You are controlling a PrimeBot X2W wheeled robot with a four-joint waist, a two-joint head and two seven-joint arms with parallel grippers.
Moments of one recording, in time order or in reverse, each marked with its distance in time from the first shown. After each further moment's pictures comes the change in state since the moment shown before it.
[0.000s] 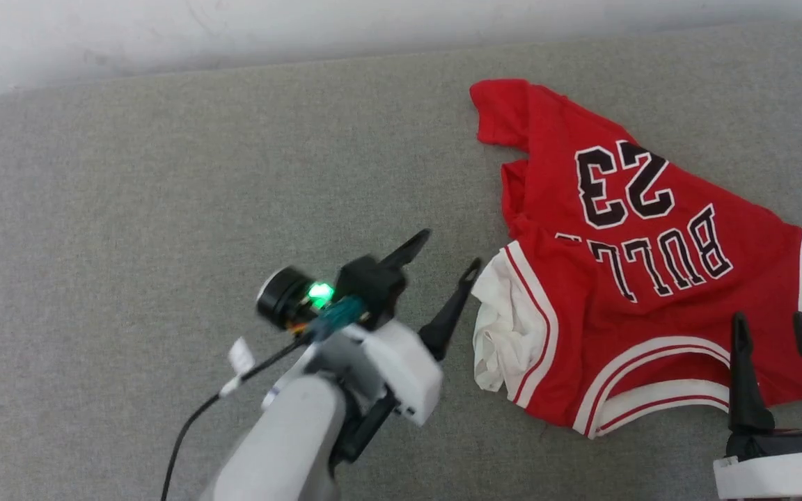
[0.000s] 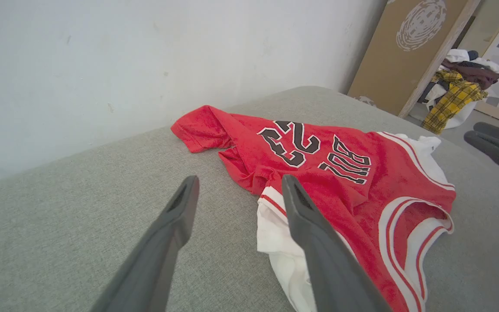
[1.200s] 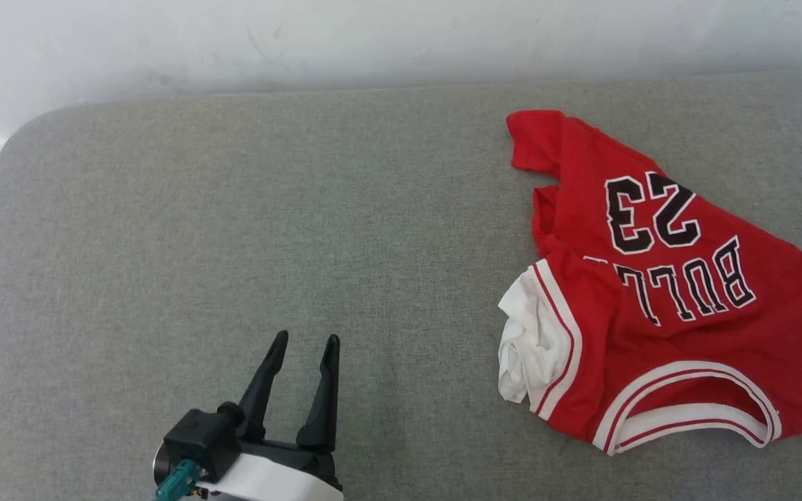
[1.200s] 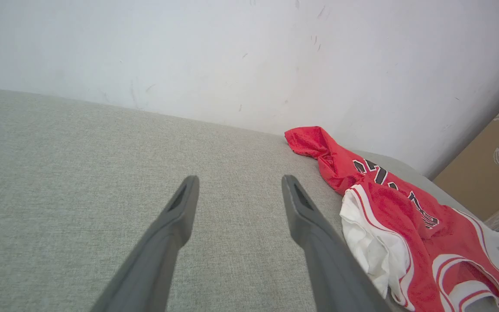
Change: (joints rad) left arm 0.402 -0.030 0.258 -0.072 -0.113 0.046 -0.344; right arm -0.311 -0.175 -0.192 0.030 -0.007 0.000 0.363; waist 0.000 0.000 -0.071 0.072
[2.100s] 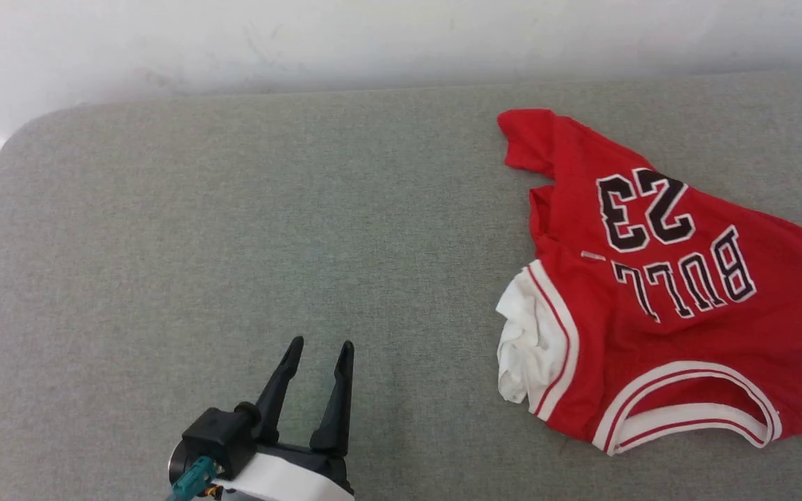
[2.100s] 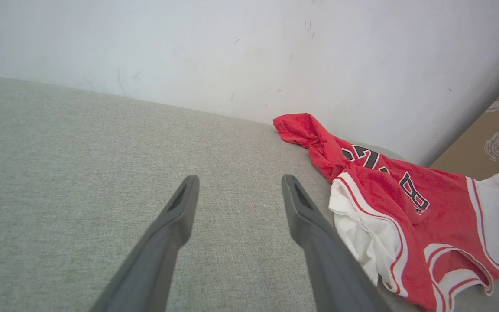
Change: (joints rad) left arm -0.015 0.000 -0.035 0.041 -0.012 0.007 0.000; right arm -0.015 -0.349 0.116 0.266 0.104 0.000 0.482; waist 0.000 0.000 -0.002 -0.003
